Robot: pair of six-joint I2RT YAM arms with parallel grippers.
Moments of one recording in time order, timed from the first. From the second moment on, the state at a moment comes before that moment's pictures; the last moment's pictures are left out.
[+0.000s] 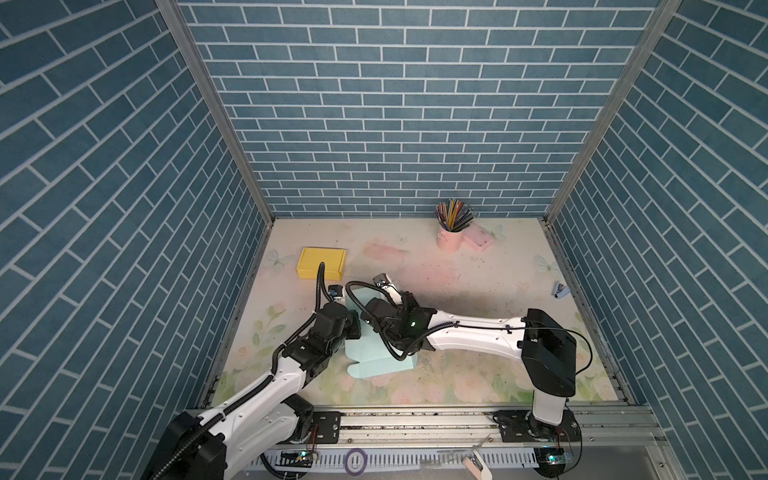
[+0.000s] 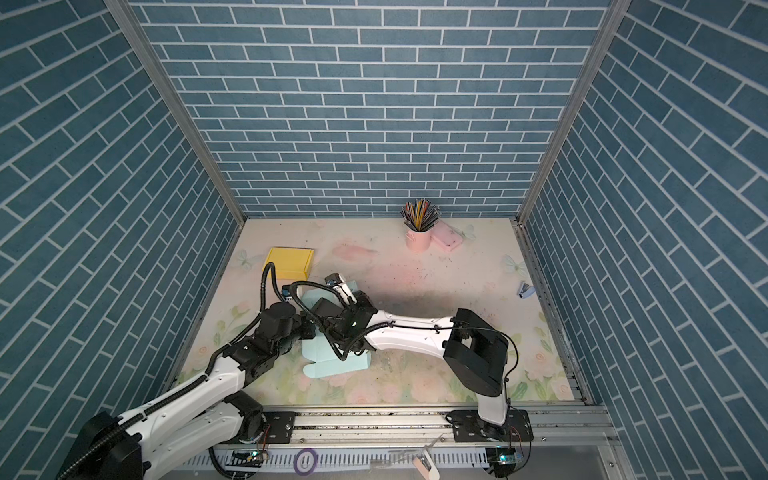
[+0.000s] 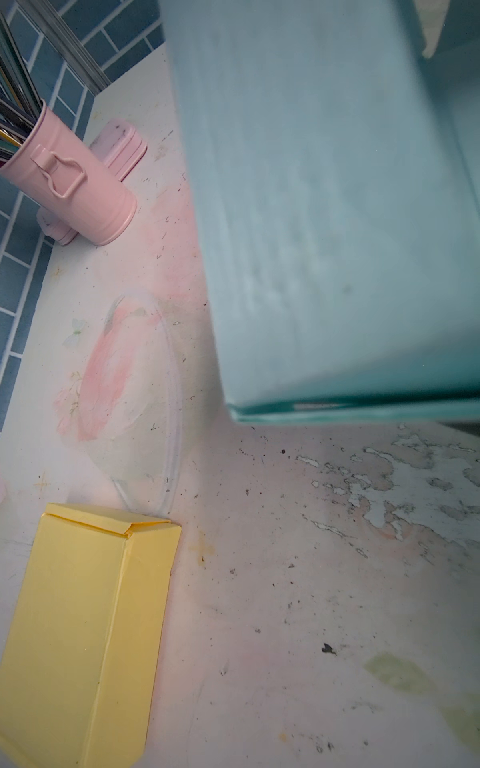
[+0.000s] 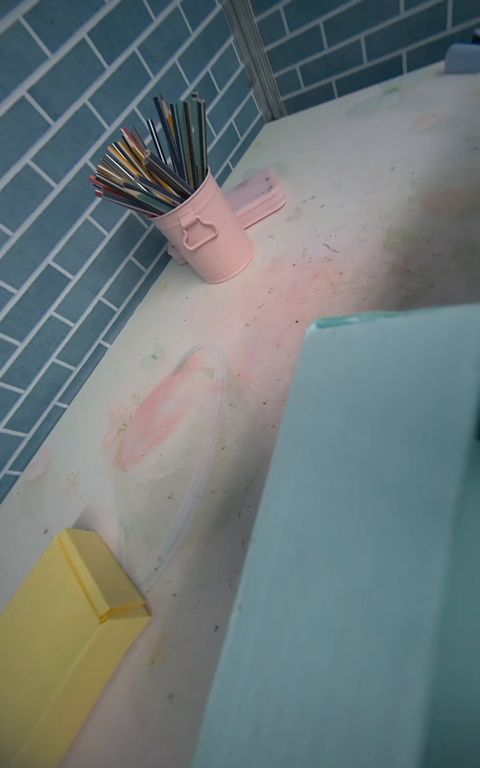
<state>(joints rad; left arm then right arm) -0.54 0.93 0.37 -0.05 -0.15 -0.47 1.25 1.87 1.37 -0.44 0.91 0.31</state>
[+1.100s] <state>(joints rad) -0.55 0.94 0.36 0.05 -0.12 -0.45 1.36 1.42 1.11 -0.25 0.68 0.24</state>
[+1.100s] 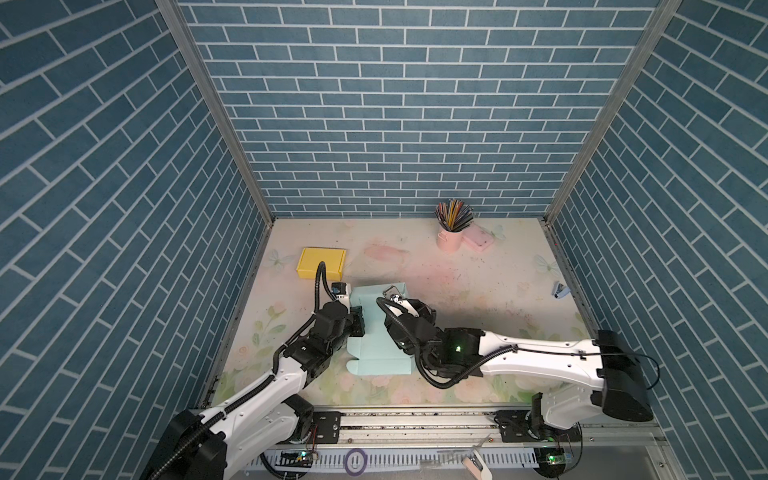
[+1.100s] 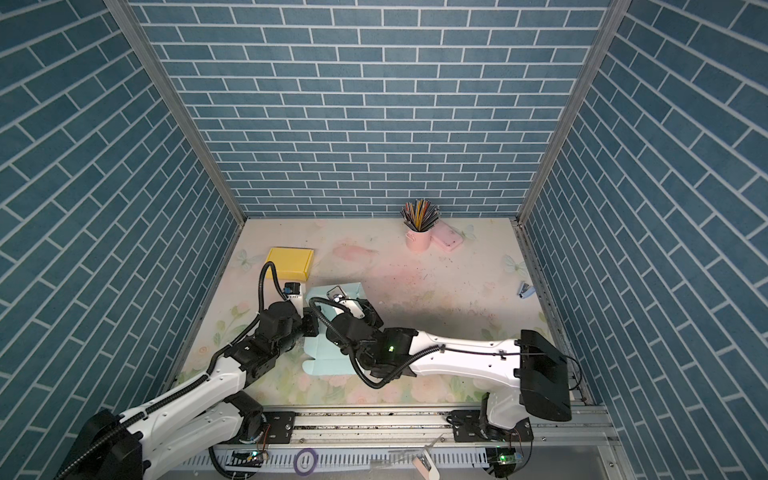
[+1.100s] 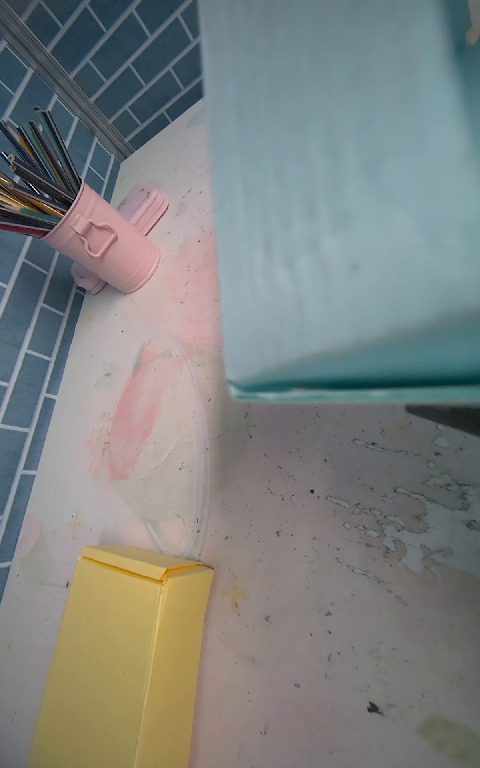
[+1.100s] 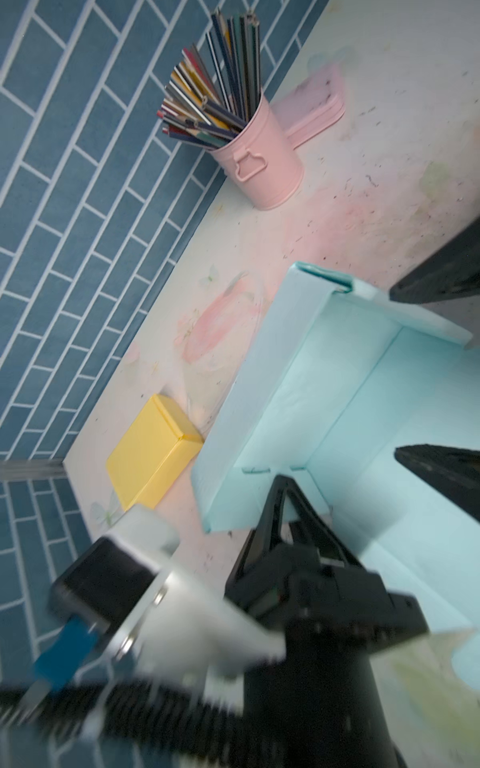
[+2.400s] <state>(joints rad) -0.66 1.50 0.22 0.77 -0.21 -0.13 0.95 1.56 1.14 -0.29 0.02 0.34</state>
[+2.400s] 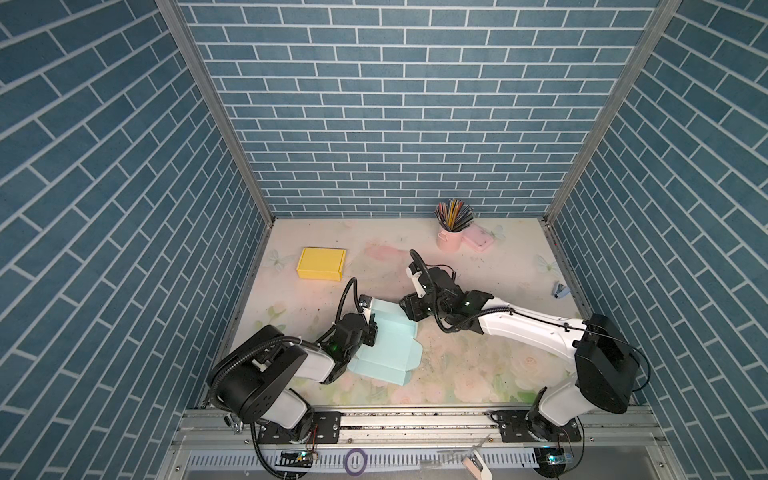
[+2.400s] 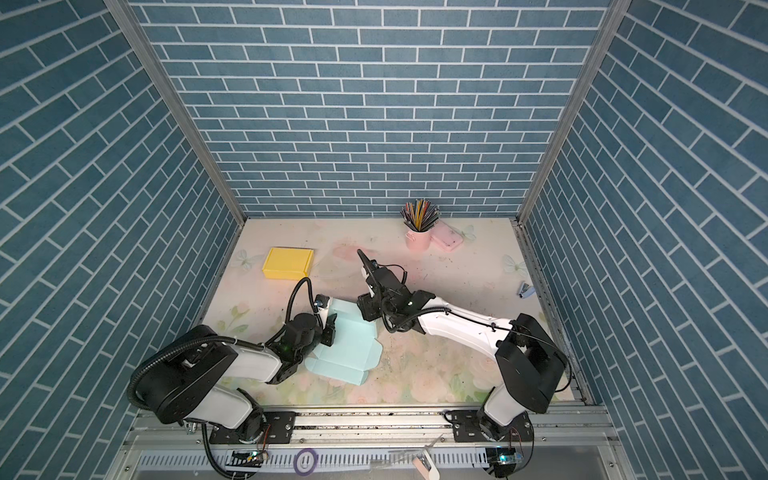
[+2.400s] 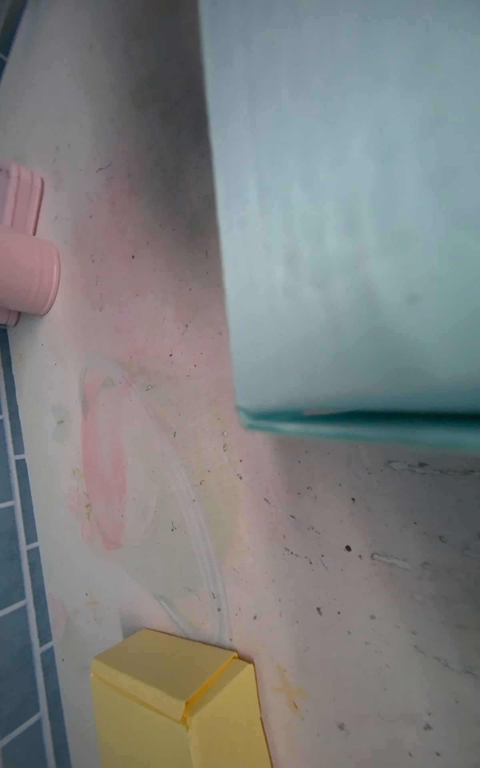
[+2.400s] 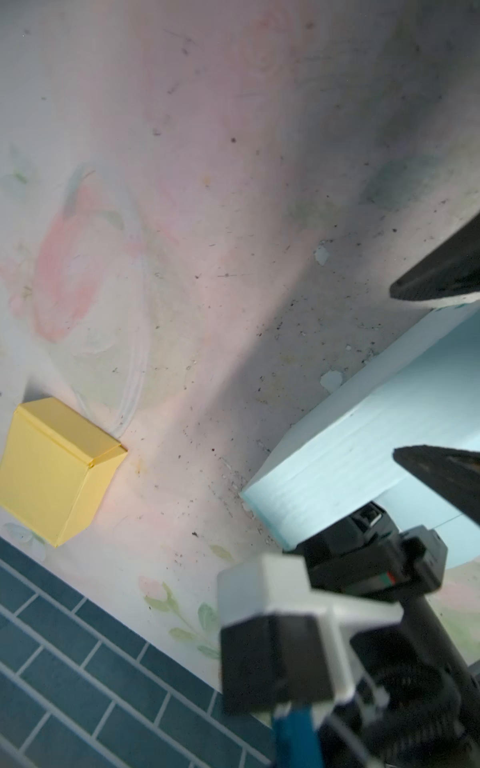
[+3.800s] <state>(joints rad) -0.89 0.51 0.46 -0.57 -0.24 -0.59 0.61 1.83 1.14 -0.27 -0.38 0.27</state>
